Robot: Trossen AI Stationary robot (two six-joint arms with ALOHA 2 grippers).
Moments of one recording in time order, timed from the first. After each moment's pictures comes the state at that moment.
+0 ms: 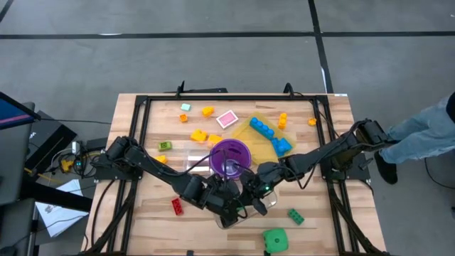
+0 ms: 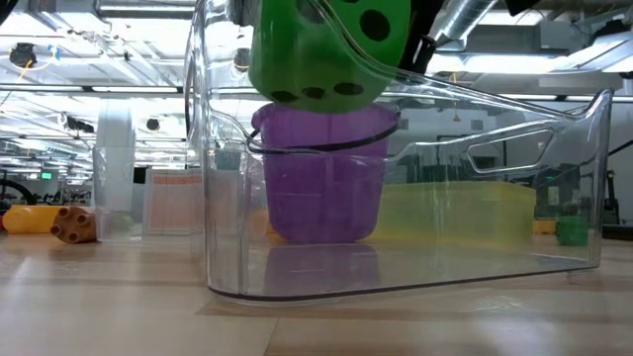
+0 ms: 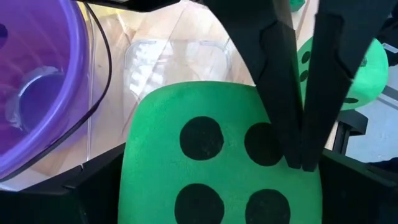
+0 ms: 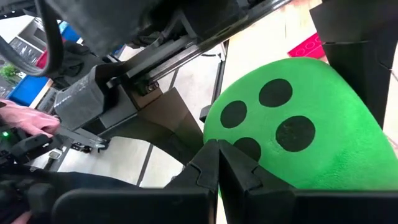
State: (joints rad) left arm -0.46 1.94 1.72 -0.78 -0.35 -0.79; right arm 0.32 1.62 0.96 0.26 -0.25 0.65
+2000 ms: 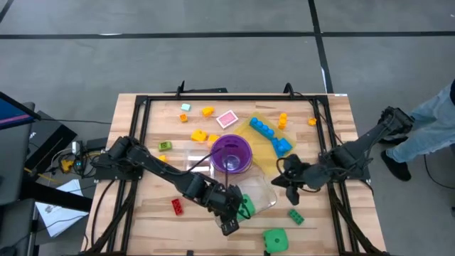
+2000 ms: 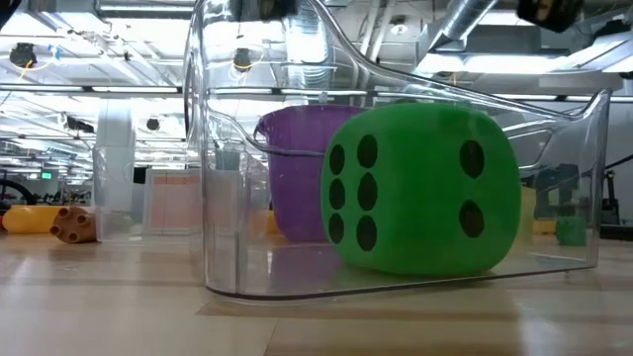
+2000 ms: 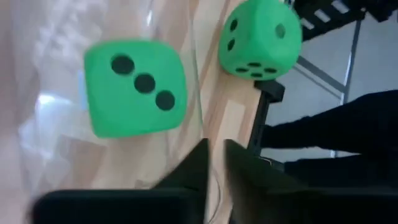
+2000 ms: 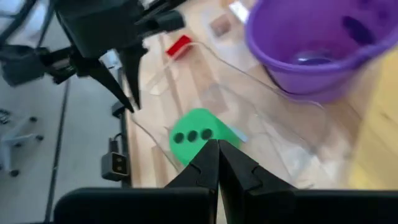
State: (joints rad) left arm -0.44 1.97 1.72 -0.69 -0.03 -0.84; right arm 0.59 1.11 0.96 -0.55 0.41 0.88
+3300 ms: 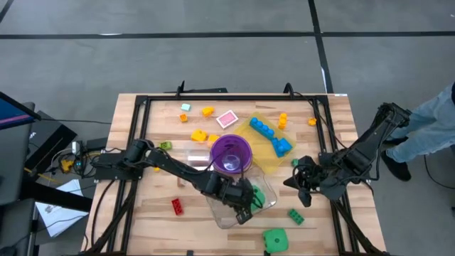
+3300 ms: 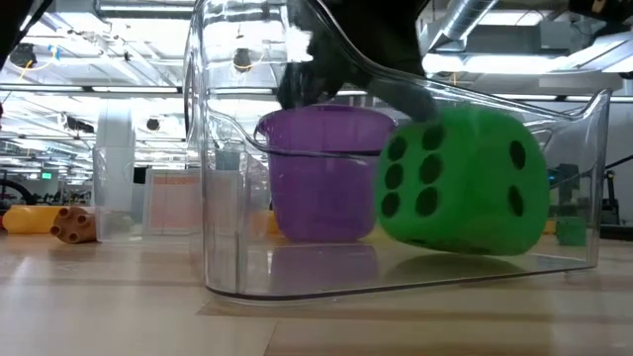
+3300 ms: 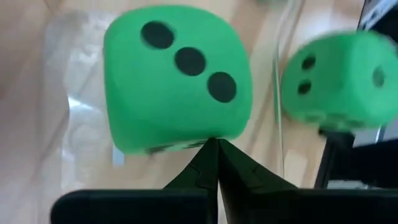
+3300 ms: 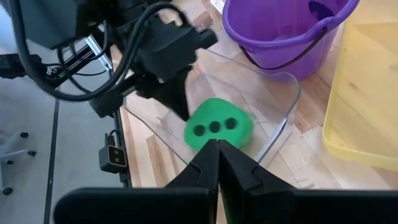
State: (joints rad) left arm -0.34 2.11 1.72 -0.57 -0.11 -0.81; right arm 0.77 1.04 0.96 -0.72 0.59 1.10
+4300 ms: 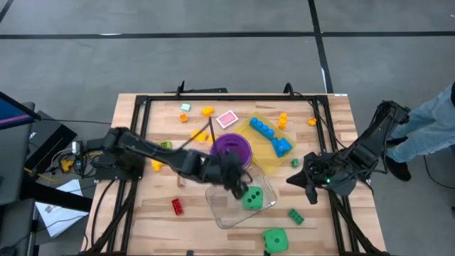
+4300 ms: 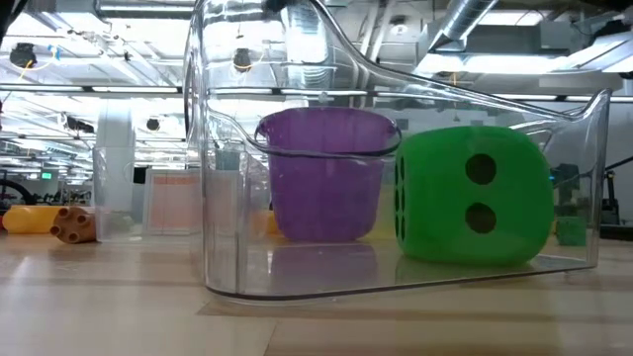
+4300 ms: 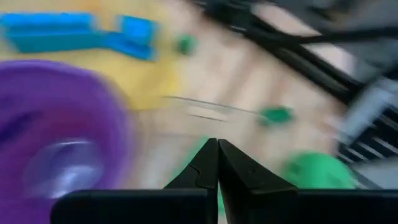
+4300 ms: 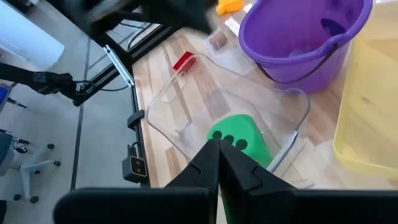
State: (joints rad) left arm -0.31 1.85 1.72 -0.68 -0.45 -0.79; right arm 0.80 0.97 0.96 -0.69 0.63 1.09
